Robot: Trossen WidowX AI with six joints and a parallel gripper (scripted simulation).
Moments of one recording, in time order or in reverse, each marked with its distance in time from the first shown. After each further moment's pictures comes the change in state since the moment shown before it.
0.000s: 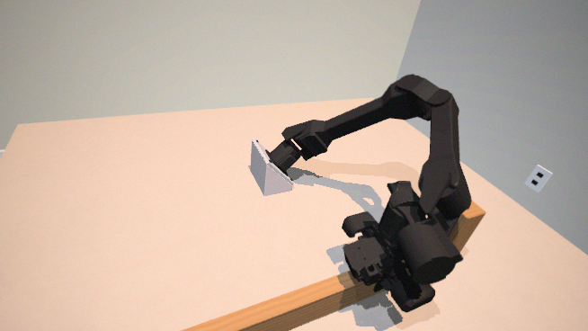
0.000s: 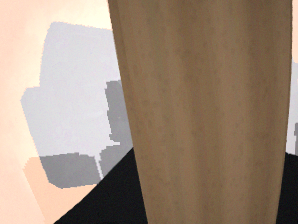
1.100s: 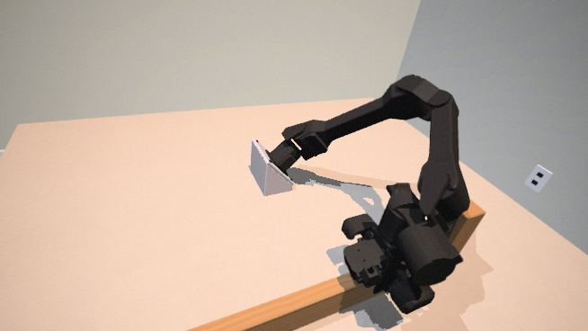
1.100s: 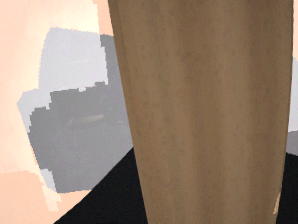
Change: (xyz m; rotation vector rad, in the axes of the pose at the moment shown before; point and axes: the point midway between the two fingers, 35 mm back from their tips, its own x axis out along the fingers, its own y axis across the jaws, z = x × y) arm 0.004 0.001 0.001 -0.004 -0.006 0.005
